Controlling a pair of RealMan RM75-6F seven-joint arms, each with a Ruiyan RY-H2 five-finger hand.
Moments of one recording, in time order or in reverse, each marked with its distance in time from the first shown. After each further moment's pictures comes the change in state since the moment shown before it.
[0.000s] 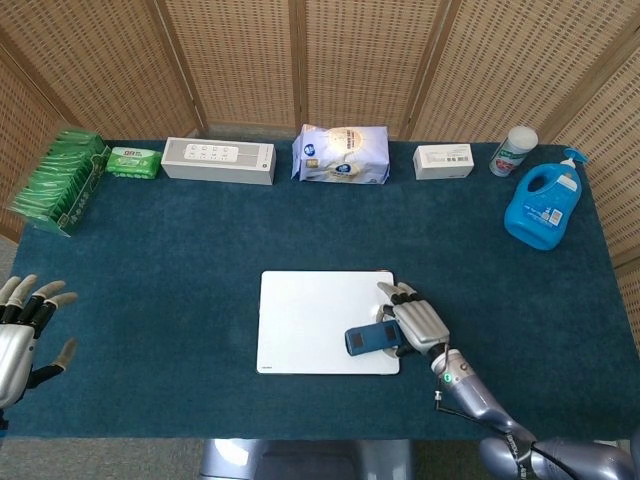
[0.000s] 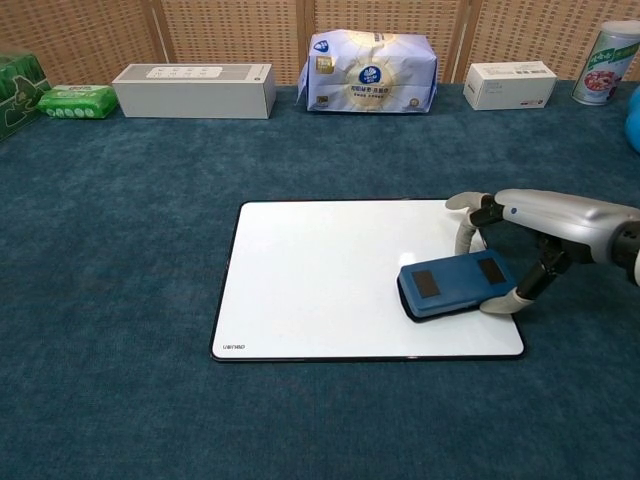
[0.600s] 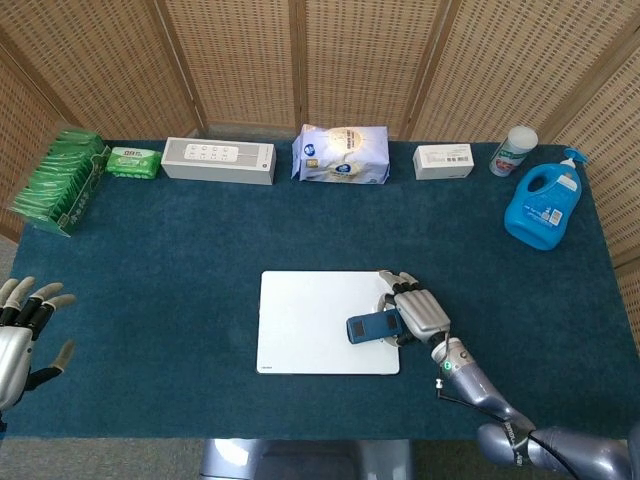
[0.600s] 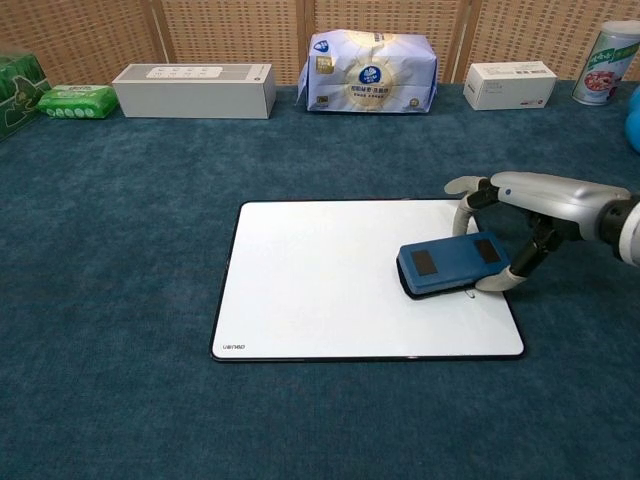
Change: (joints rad) left arm 0.009 0.004 0.005 -0.005 0.001 0.009 0.008; right arm 0.034 -0.014 0.055 0.076 0.015 -0.064 0.035
